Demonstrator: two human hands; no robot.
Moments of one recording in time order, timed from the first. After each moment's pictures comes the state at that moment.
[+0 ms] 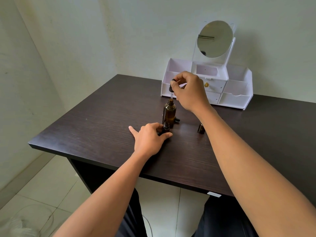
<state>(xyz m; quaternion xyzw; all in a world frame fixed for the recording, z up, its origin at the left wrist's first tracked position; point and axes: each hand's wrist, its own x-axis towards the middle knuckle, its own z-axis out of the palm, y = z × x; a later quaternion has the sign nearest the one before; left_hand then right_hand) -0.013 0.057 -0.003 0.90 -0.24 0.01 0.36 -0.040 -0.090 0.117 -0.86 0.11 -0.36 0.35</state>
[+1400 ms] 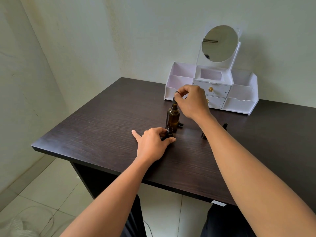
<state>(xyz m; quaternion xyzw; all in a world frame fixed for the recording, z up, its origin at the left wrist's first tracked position) -0.014 0.057 -0.001 0.90 -0.24 0.00 0.35 -0.034 -0.092 0.102 -0.89 0.15 -0.32 0.29</state>
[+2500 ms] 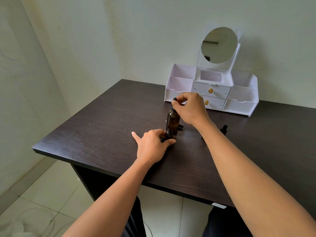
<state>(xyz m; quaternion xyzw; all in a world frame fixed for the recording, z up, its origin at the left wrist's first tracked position) -0.014 0.058 -0.001 0.90 -0.25 0.01 0.36 -0.038 -0.092 0.090 -0.88 0.14 -0.30 0.33</state>
